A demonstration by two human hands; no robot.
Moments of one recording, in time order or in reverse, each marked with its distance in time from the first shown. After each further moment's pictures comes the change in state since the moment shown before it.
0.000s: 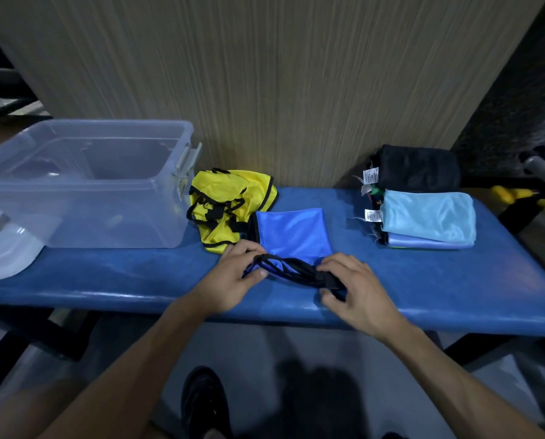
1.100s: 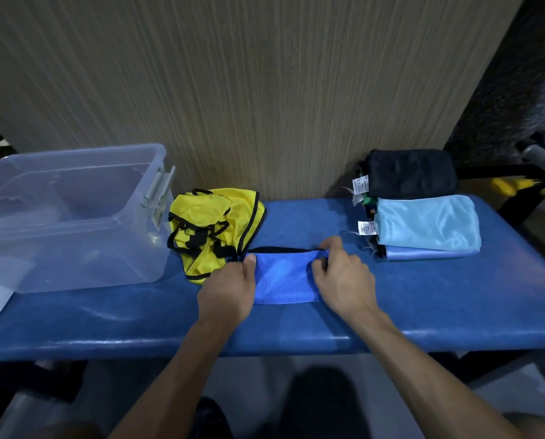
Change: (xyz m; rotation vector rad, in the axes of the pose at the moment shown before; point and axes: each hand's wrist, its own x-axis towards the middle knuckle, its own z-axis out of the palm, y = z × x) left_hand 0.048 0.035 0.015 0.221 0.258 -0.540; right_hand 0.069 -0.015 -0.002 -0.088 0.048 0.645
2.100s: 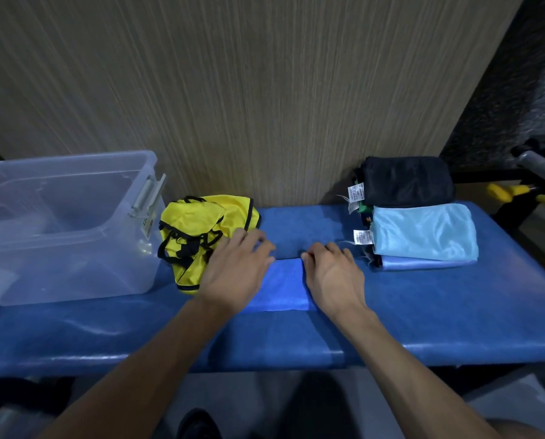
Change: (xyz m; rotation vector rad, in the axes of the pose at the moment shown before) left_hand 0.043 0.014 -0.006 0.502 0.177 0.727; right_hand 0.028 0.003 0.017 -0.137 0.059 -0.087
